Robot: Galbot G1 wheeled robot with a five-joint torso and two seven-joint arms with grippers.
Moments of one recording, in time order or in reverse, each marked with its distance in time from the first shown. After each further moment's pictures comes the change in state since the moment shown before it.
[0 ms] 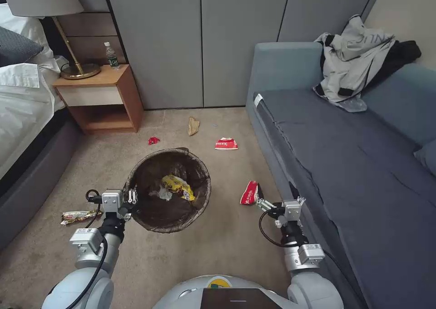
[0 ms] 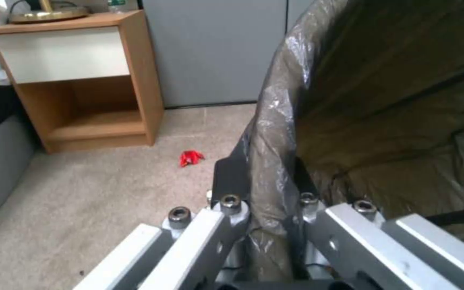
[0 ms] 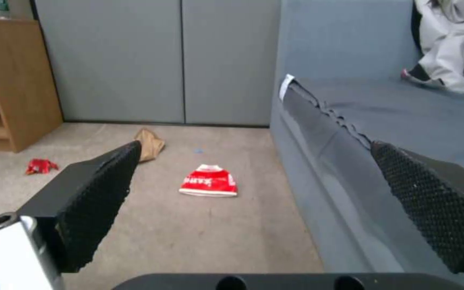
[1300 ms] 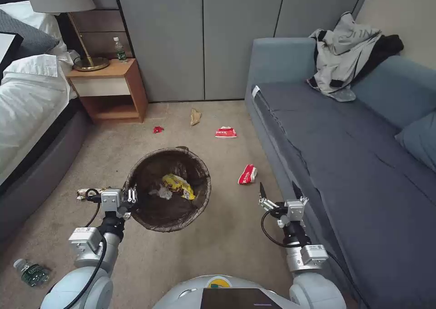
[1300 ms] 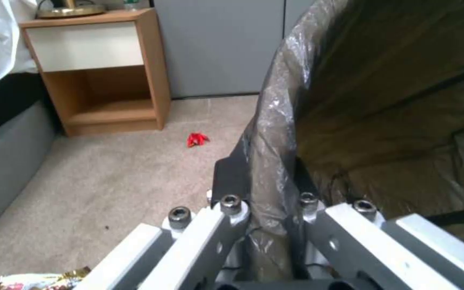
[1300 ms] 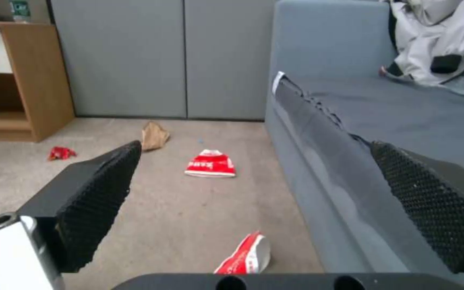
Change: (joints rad) left arm -0.004 0.006 -0.004 -0.003 -0.012 0.004 -0.001; right arm -0.010 0.011 0.013 0.012 -0.001 0.004 0.000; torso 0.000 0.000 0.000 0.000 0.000
